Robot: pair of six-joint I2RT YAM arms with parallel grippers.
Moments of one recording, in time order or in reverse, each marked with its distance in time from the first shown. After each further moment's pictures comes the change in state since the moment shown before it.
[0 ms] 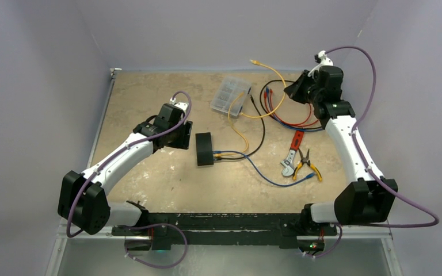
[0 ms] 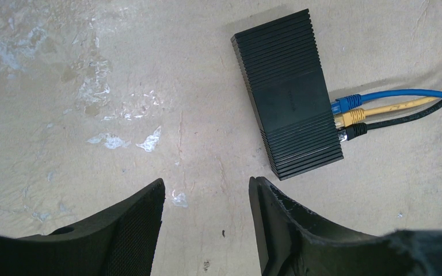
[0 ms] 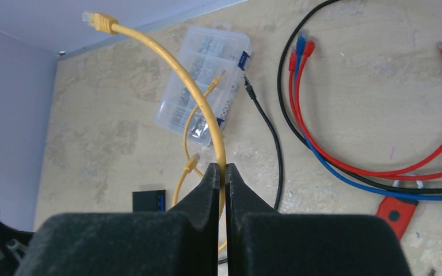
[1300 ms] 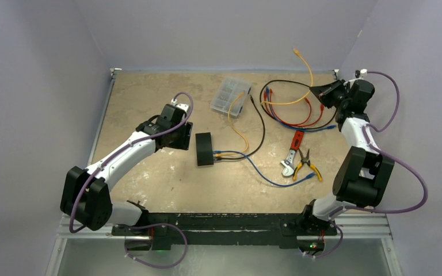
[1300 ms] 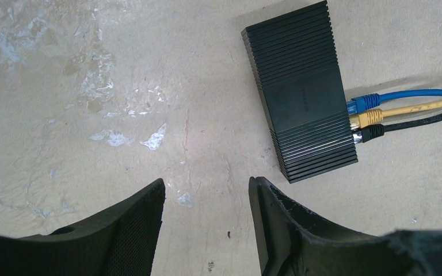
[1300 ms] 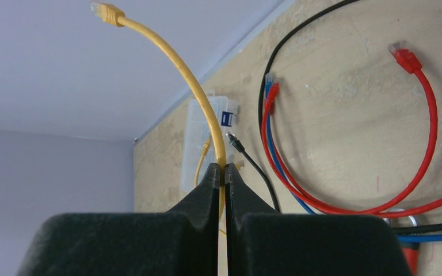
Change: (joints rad) left arm 0.000 0.035 0.000 -0.004 -0.021 0.000; right arm -0.413 0.183 -0.210 0.488 -0.373 0.373
